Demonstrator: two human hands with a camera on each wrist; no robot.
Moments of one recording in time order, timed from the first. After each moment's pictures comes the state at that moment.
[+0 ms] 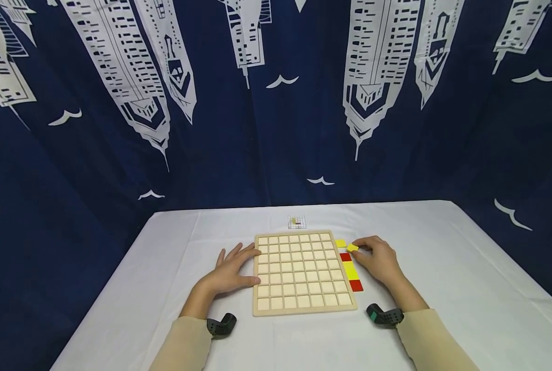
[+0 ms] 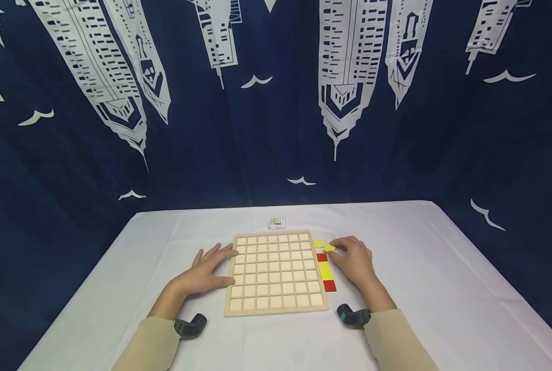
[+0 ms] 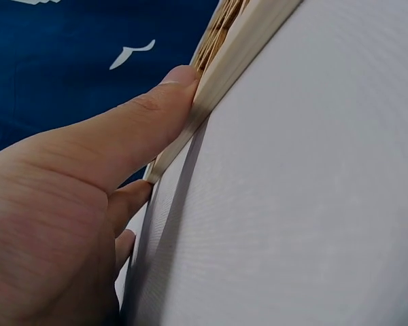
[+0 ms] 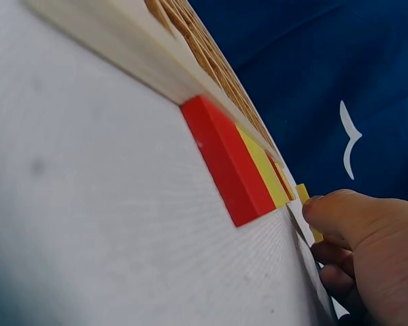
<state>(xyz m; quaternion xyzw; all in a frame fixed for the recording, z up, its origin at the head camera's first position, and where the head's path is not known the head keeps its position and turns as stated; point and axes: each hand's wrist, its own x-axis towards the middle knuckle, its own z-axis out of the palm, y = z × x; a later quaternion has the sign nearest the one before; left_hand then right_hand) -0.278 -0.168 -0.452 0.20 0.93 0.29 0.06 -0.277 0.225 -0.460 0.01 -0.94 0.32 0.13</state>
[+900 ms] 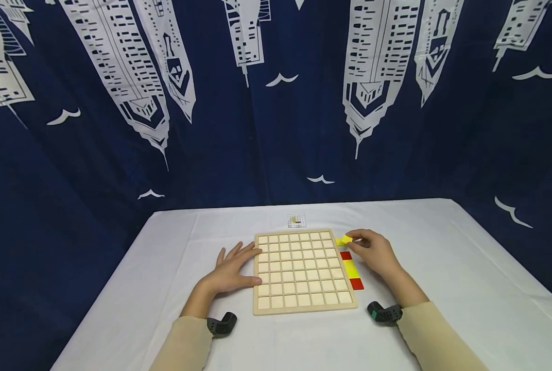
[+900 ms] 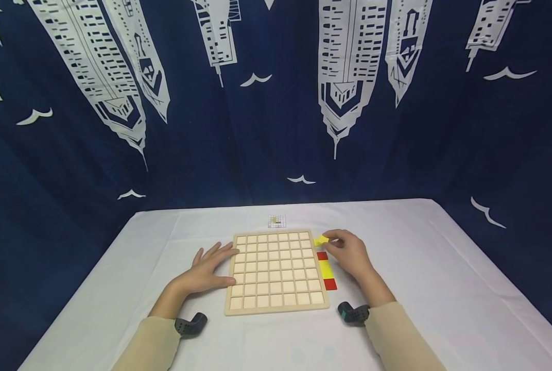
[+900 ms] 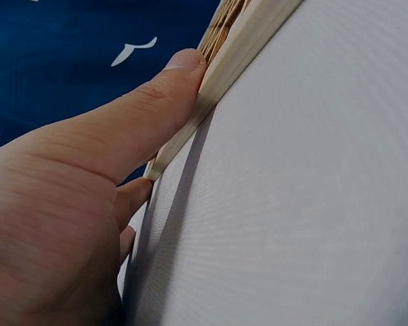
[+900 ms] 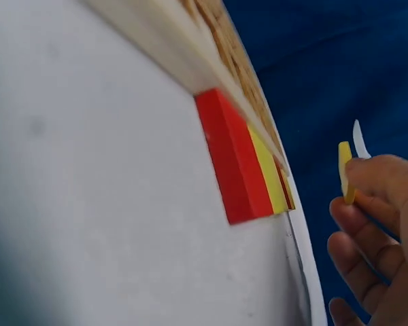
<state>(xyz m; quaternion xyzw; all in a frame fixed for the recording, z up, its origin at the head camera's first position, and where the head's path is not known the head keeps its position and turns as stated) -0.279 -0.168 -0.454 0.20 0.94 0.27 0.06 -0.283 0.221 -0.443 0.04 -0.92 0.39 0.11</state>
